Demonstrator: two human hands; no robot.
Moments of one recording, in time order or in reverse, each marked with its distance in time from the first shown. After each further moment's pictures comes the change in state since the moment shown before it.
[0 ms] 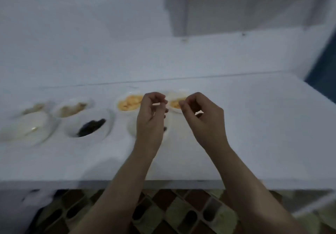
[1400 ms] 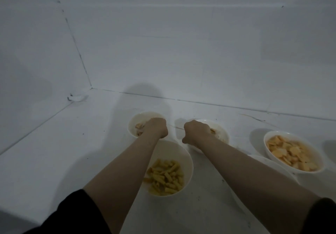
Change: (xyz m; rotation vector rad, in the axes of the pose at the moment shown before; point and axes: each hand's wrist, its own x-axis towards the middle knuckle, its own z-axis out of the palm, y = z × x) left_hand 0.331 -0.249 -0.525 1.354 -0.467 -0.498; right_hand 0.126 -0.009 0.643 -1.115 -0.955 0.017
